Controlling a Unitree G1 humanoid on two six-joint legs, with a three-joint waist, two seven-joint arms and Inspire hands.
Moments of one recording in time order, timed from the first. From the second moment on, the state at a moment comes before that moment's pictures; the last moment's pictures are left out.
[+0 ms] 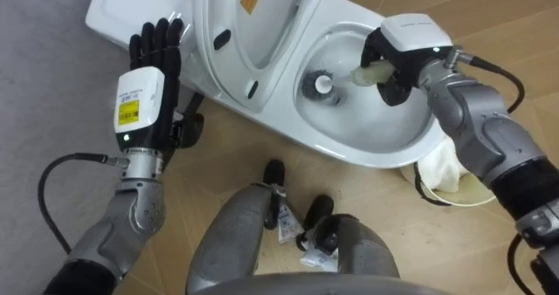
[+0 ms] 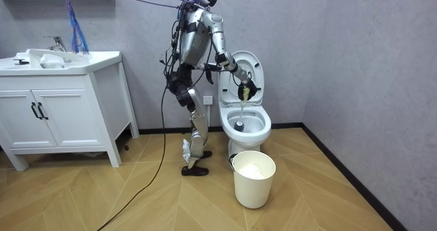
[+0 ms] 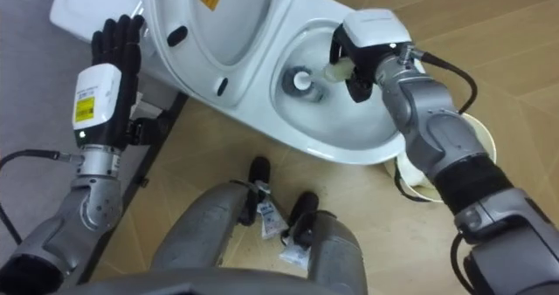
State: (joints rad) left arm 0.08 0.43 -0.36 0.40 0.62 -0.23 0.67; right arm -0.34 -0.57 0.55 0.31 -0.80 0.13 0.13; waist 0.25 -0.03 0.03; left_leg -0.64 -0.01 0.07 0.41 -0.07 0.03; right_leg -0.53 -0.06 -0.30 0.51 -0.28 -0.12
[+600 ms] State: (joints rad) left arm 0.08 0.39 -0.37 0.48 0.60 -0.22 0.69; right arm -0.08 -0.50 0.43 0.21 -0.82 0.19 0.10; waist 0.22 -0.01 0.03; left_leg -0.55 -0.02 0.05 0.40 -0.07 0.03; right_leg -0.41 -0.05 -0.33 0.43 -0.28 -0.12
